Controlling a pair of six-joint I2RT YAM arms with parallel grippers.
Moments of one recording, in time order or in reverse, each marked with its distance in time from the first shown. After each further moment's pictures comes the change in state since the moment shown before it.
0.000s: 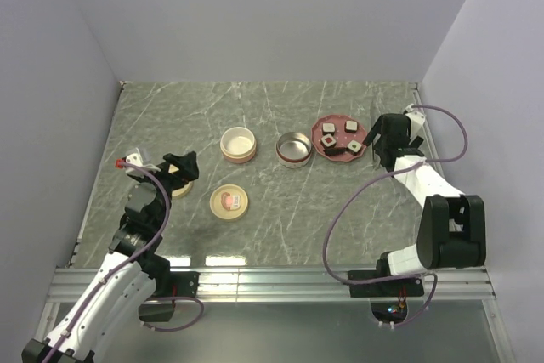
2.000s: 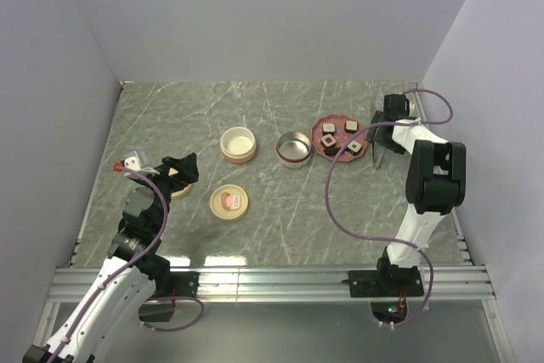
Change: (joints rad) left arm -0.001 -0.055 -0.019 -0.005 0.023 -0.007; right arm -0.097 0.474 0.420 -0.246 -0.127 -0.163
